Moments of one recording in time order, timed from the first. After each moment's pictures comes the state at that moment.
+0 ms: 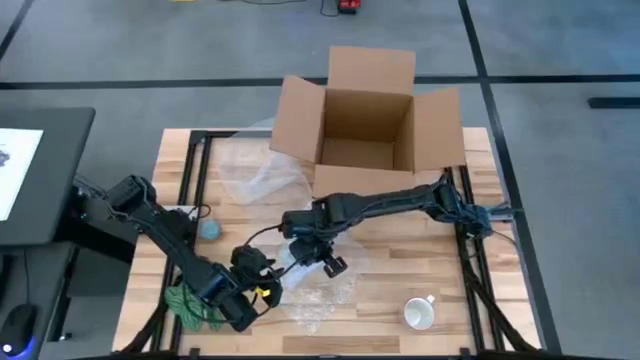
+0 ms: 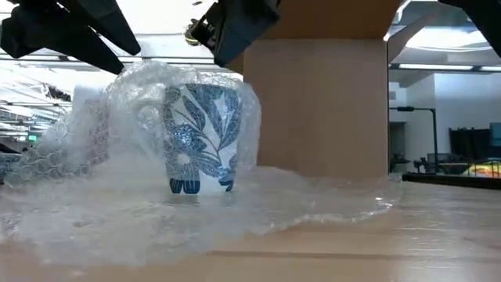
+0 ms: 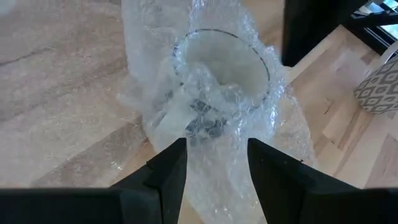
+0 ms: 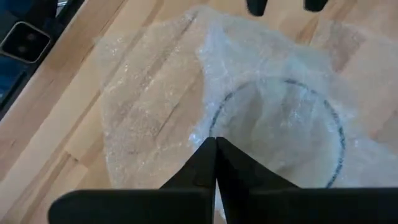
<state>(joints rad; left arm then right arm) -0.77 1.60 1.11 -0.79 -0.89 -1.62 0.14 2.24 2.18 -1.15 -0.31 -0.44</state>
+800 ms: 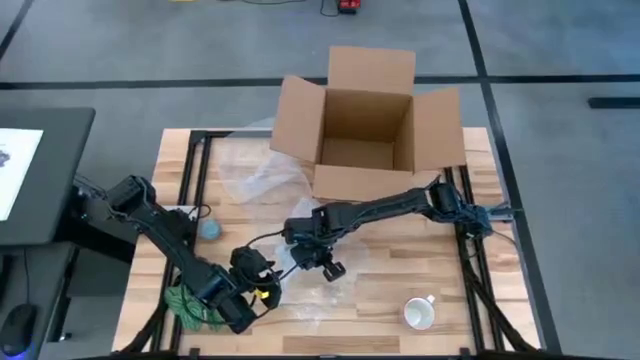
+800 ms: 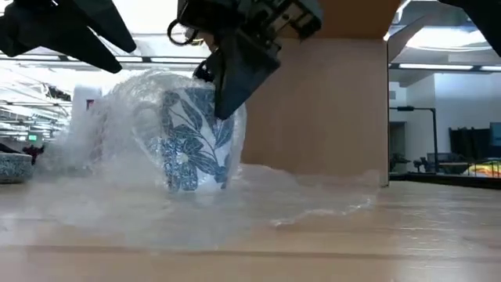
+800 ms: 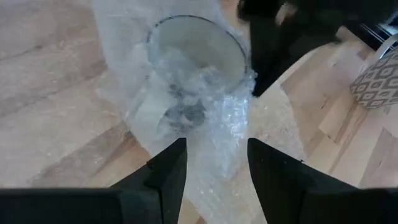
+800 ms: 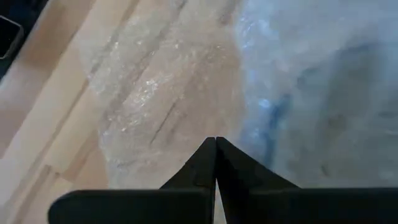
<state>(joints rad) -0.78 1.61 1.11 -0.78 -0.88 -1.62 0.14 2.22 2.01 -0.97 -0.29 -0.38</state>
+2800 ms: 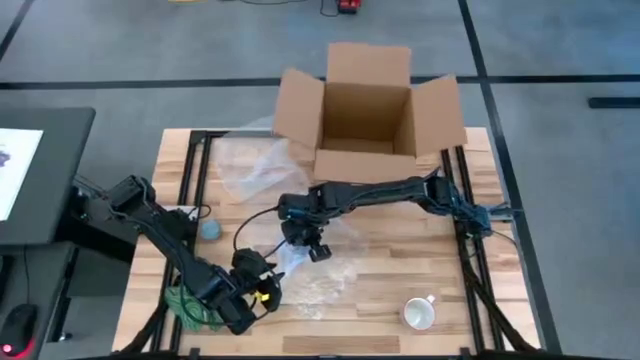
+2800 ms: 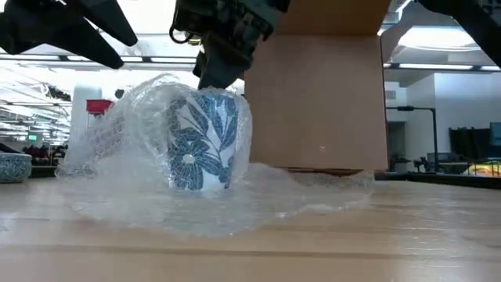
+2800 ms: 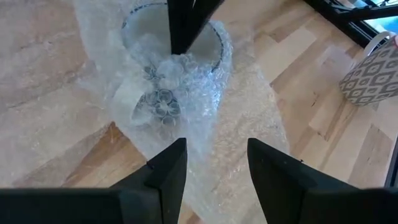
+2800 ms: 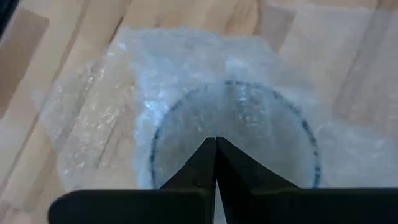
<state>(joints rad) -0.79 1.61 1.11 -0.74 -0.88 -1.58 0.04 2.27 2.07 -0.94 -0.25 -0.32</state>
